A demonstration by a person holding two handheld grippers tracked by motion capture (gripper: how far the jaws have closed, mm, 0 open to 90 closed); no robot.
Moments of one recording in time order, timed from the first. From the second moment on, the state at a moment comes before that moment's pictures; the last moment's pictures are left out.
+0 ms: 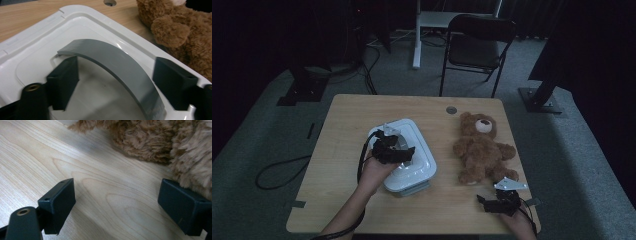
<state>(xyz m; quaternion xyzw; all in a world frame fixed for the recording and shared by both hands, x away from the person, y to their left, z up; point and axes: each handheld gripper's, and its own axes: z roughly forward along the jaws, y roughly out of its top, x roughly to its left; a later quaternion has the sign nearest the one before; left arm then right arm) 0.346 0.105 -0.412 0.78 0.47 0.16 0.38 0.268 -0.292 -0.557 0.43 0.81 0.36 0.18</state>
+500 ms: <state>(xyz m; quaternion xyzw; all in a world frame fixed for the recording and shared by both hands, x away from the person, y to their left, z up) 0.341 0.110 -0.413 0.77 0.47 0.12 0.42 0.268 -0.292 -0.557 0.43 0.81 0.36 0.18</state>
